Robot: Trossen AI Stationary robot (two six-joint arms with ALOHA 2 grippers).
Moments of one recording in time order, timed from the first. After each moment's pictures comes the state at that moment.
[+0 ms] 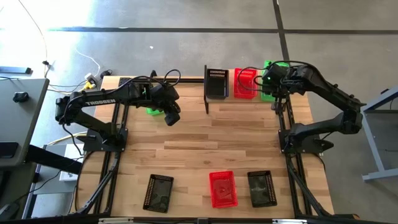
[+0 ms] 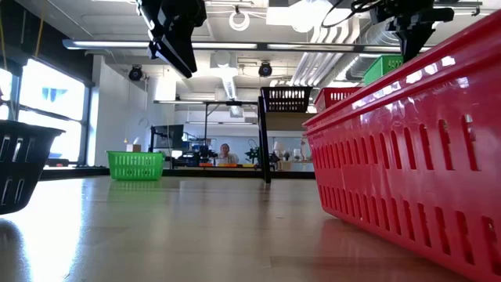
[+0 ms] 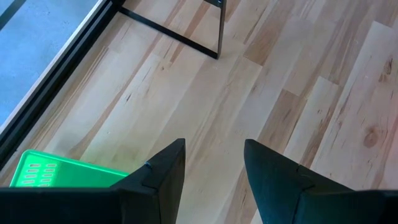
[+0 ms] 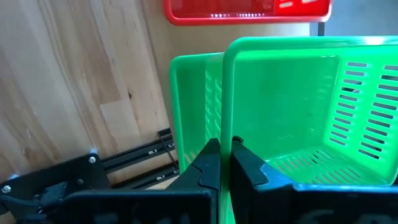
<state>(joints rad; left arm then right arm) 0.34 1.35 1.25 -0.90 -0.17 -0.23 -0.52 1.20 1.44 -1.57 0.36 -0.41</state>
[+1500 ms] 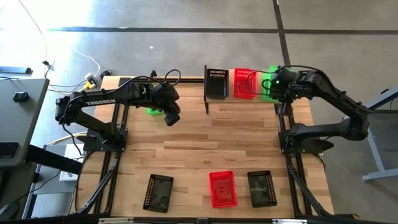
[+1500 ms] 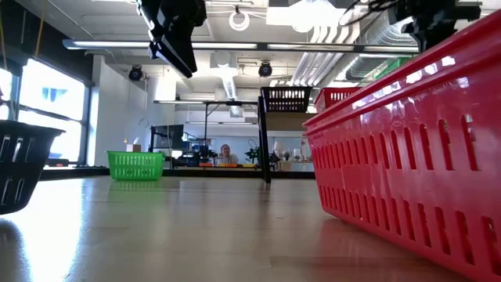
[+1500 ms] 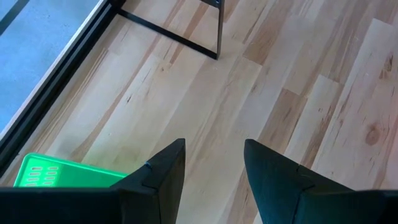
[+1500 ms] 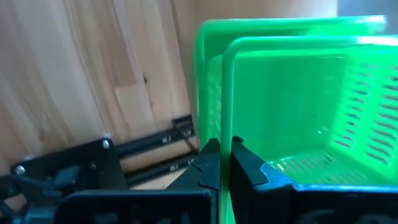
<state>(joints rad) 0.34 1.35 1.25 -0.90 -0.17 -0.21 -0.57 1.07 1.32 -1.57 0.31 -0.45</state>
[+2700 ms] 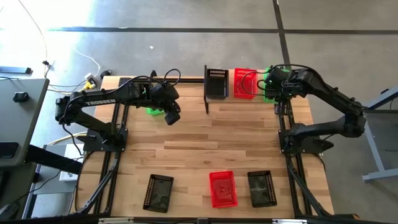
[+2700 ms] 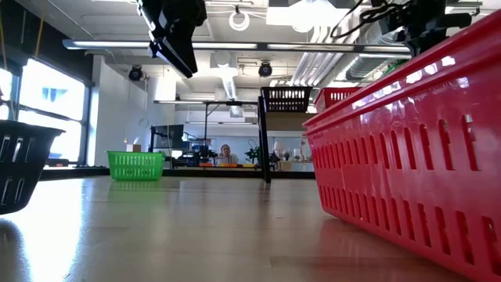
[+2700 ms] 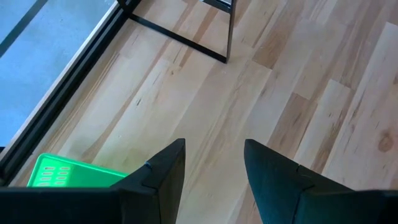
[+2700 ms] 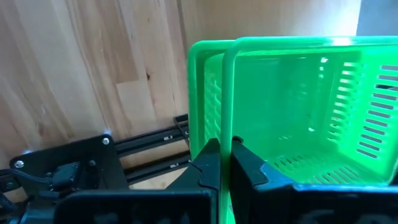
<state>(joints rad) 0.34 1.35 1.25 -0.89 -0.21 -0.21 -0.57 1.14 1.32 -1.57 0.30 -0.47</state>
